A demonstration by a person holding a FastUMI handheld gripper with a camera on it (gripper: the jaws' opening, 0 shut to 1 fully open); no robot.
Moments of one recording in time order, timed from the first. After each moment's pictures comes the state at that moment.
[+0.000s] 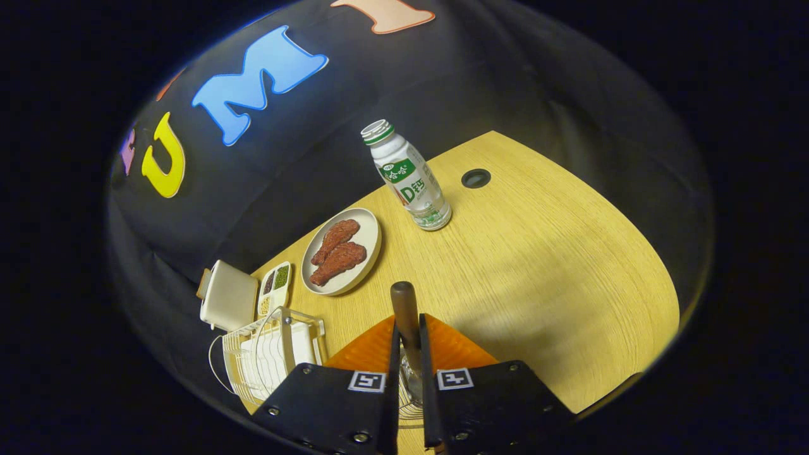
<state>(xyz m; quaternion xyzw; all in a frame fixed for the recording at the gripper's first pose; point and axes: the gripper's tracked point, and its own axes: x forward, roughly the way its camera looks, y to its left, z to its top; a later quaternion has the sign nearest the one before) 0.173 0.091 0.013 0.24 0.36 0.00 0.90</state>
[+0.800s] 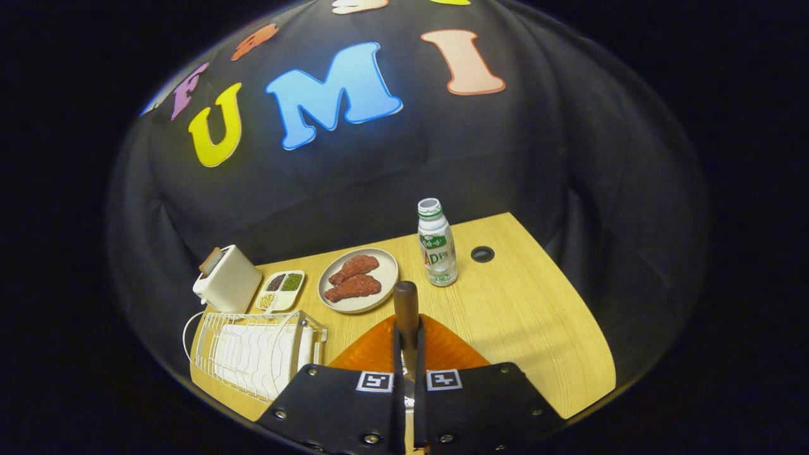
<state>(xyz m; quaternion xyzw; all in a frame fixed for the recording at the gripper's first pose) 0.141 0.089 0.135 0.09 0.24 0.02 0.97</state>
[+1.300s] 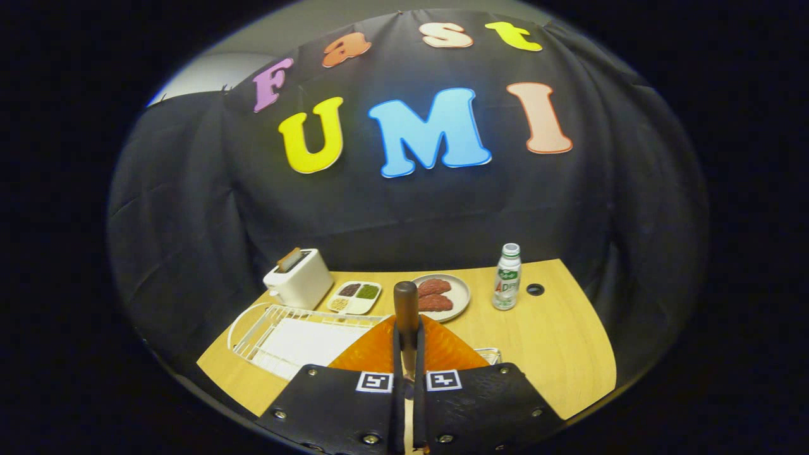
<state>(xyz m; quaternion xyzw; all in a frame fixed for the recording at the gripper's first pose) 0.045 0.221 0.193 0.05 0.18 0.15 0.97</state>
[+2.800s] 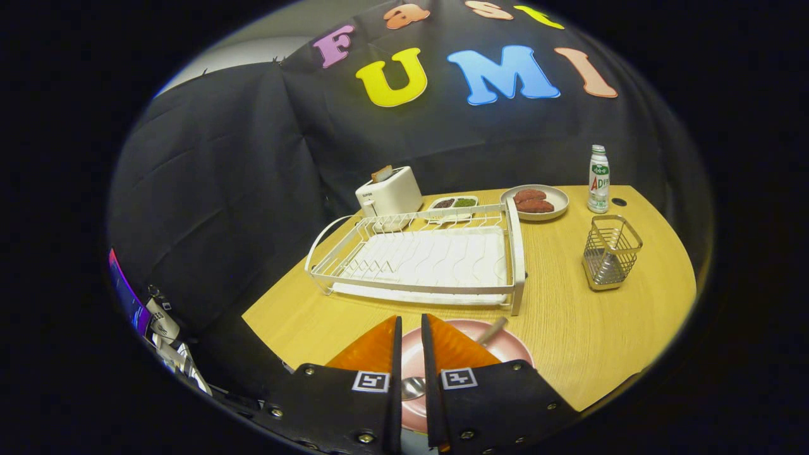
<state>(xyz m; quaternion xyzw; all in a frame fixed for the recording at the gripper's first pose) -0.103 0.377 0.051 0.06 0.24 0.25 0.94</state>
